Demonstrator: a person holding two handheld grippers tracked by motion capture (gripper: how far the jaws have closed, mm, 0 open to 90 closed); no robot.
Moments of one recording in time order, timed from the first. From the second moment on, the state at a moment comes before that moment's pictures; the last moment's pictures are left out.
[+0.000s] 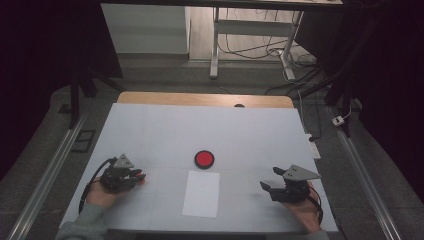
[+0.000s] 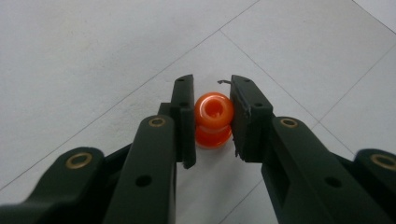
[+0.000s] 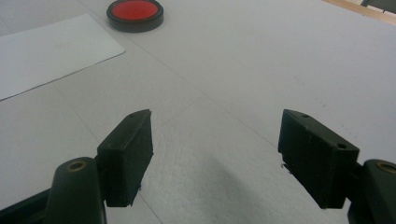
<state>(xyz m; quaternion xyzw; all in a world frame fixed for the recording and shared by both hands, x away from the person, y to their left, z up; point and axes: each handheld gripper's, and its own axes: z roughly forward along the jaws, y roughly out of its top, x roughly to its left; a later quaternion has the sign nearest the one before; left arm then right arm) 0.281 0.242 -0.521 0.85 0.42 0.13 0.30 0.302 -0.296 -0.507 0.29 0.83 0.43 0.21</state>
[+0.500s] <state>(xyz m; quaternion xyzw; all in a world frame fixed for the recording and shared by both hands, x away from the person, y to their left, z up) 0.280 0.246 -0.517 0.84 0.42 0.13 0.32 0.302 -0.296 -0.507 0.29 0.83 0.43 0.21</state>
